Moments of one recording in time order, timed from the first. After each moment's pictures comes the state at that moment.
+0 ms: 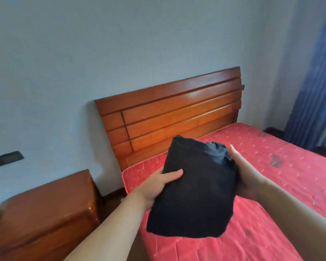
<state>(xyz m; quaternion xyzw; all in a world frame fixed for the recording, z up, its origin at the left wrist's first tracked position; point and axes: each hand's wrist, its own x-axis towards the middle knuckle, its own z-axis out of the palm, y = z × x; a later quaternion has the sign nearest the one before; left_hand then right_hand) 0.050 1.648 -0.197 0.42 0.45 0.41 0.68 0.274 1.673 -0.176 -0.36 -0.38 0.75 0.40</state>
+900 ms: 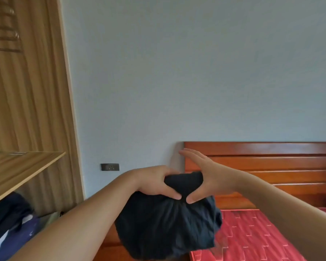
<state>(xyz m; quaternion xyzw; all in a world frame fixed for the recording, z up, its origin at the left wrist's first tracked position) -0.253 1.500 0.038 0.69 0.66 0.16 0.25 -0.073 1.603 0.046 -0.22 -0.95 0.20 0.08</state>
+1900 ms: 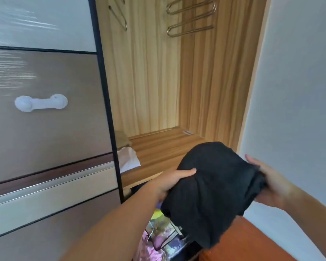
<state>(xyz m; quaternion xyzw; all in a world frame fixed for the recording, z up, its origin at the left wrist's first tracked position) -0.657 1.414 -0.062 0.04 0.65 0.72 0.24 -0.617 1.666 -0.024 -0.03 -0.63 0.76 -0.16</state>
